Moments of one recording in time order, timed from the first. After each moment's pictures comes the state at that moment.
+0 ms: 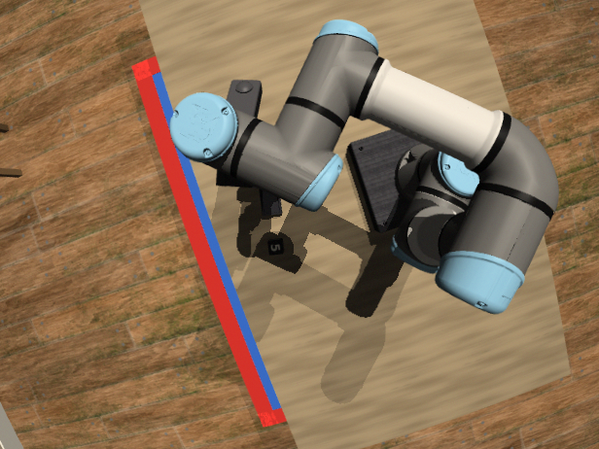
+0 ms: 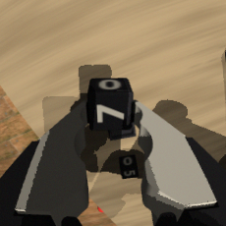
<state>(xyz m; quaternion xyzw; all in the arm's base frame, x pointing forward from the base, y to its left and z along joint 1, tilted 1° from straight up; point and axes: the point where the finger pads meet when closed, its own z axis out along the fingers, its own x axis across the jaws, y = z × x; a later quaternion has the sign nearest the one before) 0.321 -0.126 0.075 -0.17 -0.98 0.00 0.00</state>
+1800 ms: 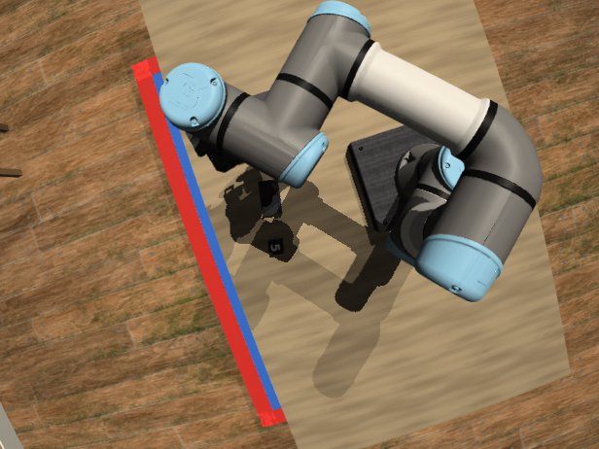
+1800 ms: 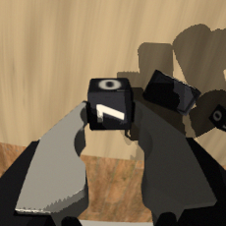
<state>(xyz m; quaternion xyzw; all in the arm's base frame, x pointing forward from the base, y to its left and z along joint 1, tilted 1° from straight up) 0.314 -0.147 0.072 -0.62 -0.78 0.00 0.00</state>
